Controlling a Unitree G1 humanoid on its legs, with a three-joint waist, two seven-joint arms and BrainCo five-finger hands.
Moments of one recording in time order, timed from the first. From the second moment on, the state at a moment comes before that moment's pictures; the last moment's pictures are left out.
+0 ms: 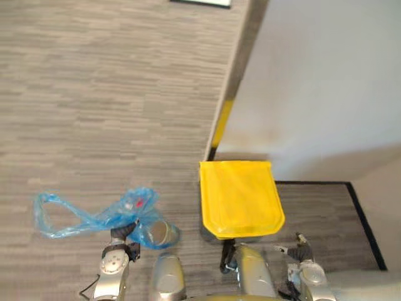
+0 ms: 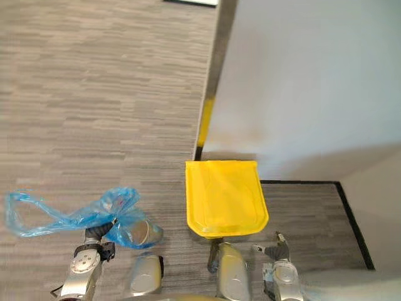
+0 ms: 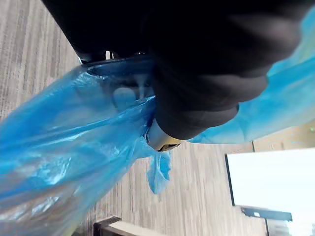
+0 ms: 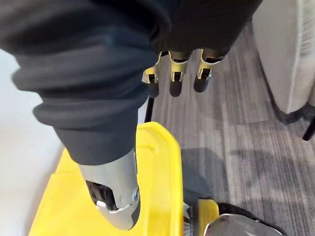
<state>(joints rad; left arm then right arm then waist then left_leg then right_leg) 0.14 0.19 0.12 0.44 -0.03 -0.14 0.16 0.09 -0.15 -0.22 0.73 -0.08 -0.06 -0.18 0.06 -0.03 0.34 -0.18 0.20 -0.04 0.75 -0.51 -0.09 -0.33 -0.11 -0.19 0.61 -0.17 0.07</state>
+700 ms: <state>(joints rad) 0.08 0.16 0.08 0.48 -0.03 -0.14 0.15 0.10 -0.08 -0.23 0.58 -0.04 -0.08 -0.19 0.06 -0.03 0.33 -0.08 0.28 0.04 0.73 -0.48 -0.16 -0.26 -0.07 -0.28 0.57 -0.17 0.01</state>
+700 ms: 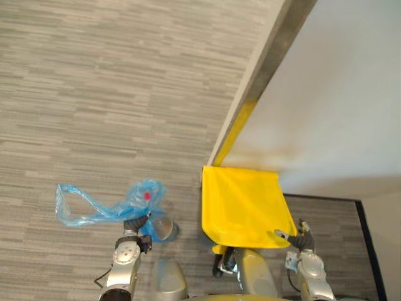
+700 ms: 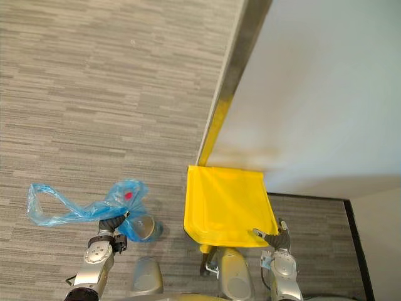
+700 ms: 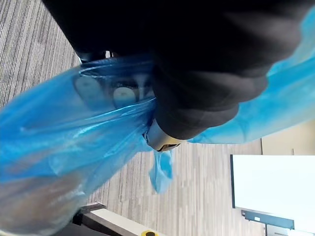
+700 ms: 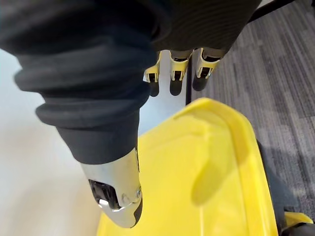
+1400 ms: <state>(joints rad) 0.26 0.07 0.15 0.44 -0.09 -0.14 0.18 0.02 -0.18 -0.12 0.72 -0.09 -0.08 -0.18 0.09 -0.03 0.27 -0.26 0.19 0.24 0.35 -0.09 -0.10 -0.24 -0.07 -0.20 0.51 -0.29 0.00</state>
